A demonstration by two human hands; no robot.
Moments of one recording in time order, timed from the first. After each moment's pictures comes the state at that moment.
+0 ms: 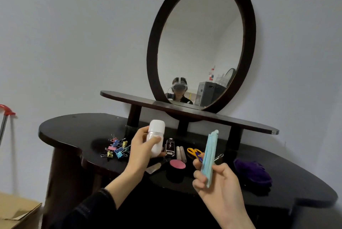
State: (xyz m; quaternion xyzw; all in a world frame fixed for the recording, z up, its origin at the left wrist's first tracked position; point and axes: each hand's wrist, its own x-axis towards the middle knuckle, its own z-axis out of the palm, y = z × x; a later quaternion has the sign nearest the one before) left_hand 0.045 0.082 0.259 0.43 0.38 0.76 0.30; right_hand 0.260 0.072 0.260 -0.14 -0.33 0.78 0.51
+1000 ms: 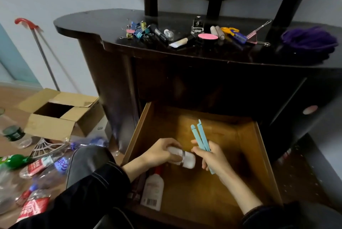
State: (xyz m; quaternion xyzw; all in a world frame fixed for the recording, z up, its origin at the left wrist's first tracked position) left_hand 0.062 -0.040 -0.013 0.53 0.63 0.32 0.47; right_hand 0.261 0.011 -0.021 -0.53 -0.64 0.50 0.24
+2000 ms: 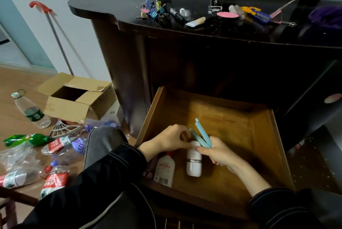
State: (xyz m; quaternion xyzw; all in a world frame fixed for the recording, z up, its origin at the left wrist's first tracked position) left_hand 0.055 -0.037 -0.028 0.66 0.65 0.20 0.31; right_hand 0.259 0.013 -0.046 -0.49 -0.70 0.52 0.07
